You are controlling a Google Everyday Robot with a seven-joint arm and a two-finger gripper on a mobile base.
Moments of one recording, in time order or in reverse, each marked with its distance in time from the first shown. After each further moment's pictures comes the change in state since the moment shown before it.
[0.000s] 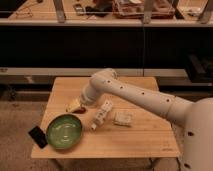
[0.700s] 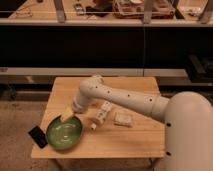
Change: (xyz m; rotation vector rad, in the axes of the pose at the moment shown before) arm -0.016 -0.009 0.069 0.019 -0.105 -0.063
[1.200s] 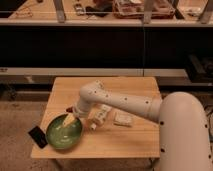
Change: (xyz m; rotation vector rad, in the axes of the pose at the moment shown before) arm -0.024 0.012 0.033 0.005 -0.074 0.044
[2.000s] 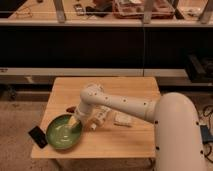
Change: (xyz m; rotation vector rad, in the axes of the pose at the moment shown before) arm -0.009 0.023 0.023 -0.005 -0.043 0.076
